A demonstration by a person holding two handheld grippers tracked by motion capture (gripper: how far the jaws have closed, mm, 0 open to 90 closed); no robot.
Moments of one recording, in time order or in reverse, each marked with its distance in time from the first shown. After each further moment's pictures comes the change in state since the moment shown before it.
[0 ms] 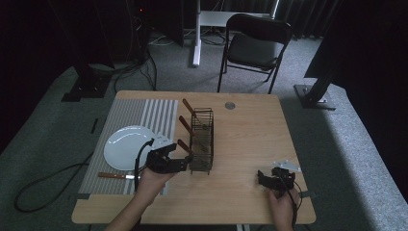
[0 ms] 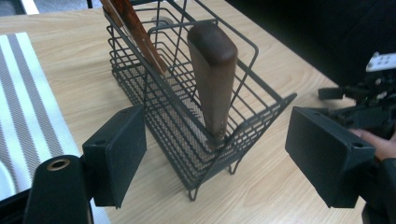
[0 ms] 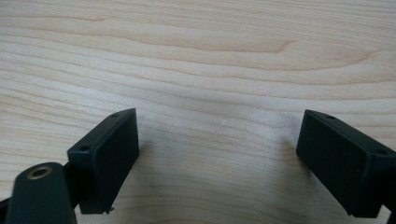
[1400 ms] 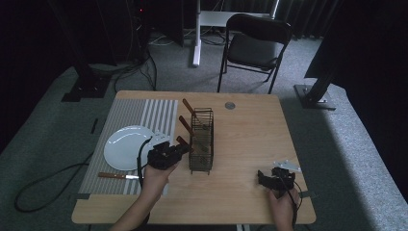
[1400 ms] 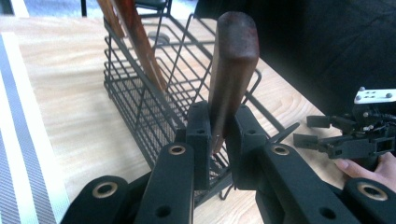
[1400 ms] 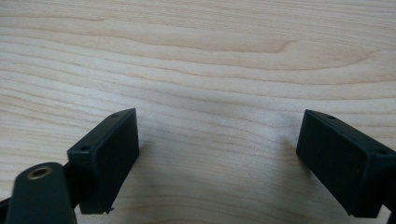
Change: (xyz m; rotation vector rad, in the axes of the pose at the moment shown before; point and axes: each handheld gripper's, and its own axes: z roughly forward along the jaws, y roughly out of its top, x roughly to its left) left arm 0.009 0.001 0.006 -0.092 -0.037 -0.069; right arm 0.000 0.000 0.000 0.000 0.000 0.001
